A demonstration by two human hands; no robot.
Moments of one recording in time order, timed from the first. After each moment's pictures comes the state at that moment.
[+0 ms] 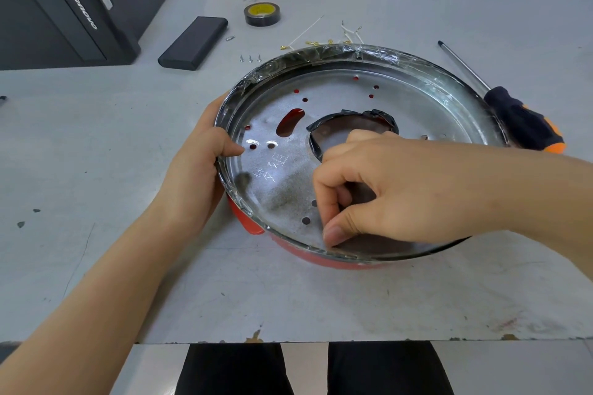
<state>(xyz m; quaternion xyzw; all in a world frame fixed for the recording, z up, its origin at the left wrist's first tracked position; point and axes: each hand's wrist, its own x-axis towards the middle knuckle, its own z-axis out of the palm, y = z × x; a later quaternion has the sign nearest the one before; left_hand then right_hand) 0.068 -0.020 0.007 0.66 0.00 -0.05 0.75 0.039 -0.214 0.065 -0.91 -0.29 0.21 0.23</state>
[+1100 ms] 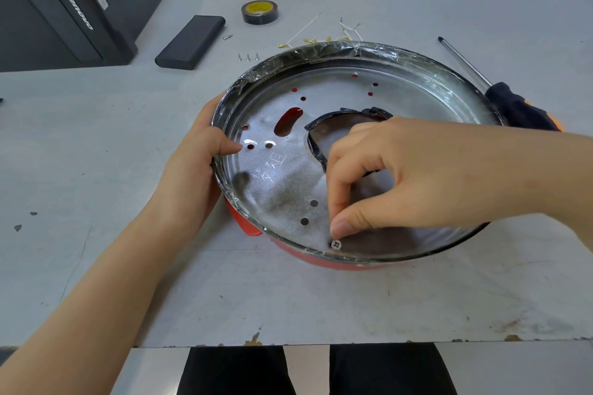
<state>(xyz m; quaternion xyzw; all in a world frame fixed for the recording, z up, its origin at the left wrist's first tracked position) 0.065 -0.021 0.010 0.65 0.00 -0.05 0.75 0.045 -0.224 0.072 -0.89 -0.32 0.22 0.25</state>
